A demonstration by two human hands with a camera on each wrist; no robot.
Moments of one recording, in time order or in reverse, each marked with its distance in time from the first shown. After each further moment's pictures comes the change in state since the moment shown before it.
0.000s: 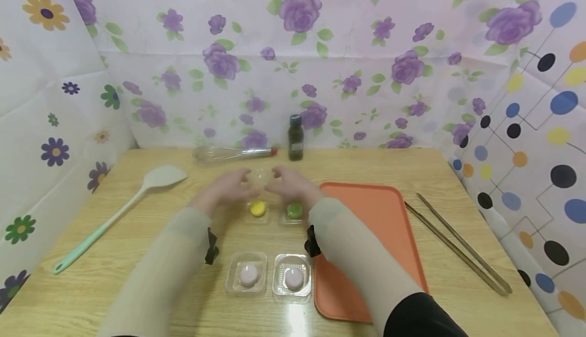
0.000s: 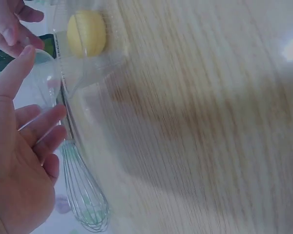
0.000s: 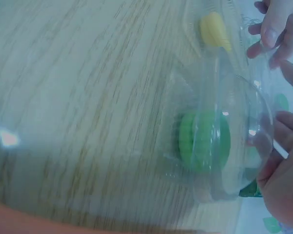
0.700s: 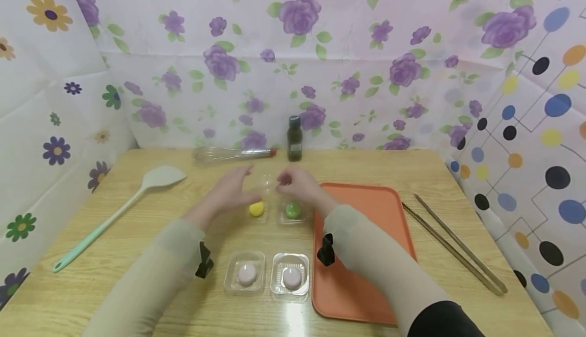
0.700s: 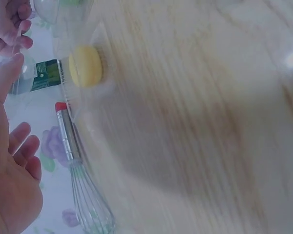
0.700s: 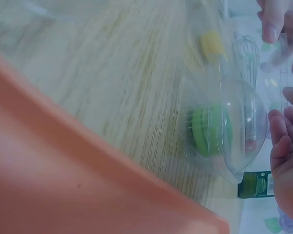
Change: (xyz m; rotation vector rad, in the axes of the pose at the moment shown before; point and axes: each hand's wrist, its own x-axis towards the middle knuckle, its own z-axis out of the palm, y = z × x) left_hand -0.016 0.010 0.009 -0.014 0.209 0.137; right_hand -0.017 0.008 -0.009 -0.017 0.130 -0.116
